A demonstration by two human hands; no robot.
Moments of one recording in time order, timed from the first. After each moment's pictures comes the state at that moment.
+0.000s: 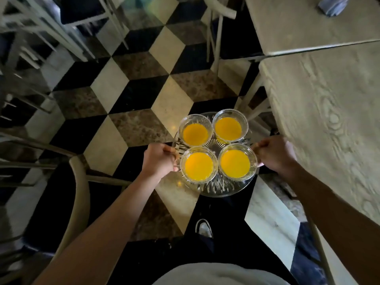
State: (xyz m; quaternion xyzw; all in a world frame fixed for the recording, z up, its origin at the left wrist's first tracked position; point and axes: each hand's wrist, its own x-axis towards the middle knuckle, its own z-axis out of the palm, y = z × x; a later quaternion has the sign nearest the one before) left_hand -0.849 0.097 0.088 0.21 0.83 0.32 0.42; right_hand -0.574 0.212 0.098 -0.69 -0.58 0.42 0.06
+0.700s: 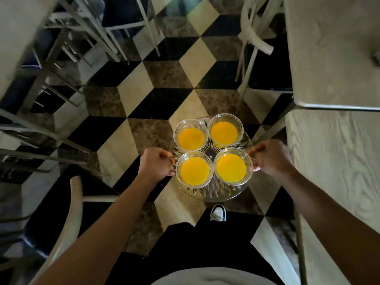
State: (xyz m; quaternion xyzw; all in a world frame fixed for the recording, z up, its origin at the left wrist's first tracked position) left_hand -0.899 0.217 0.087 0.12 0.86 0.33 0.36; right_hand -0.649 0.396 0.091 -0.61 -0.66 0.43 0.01
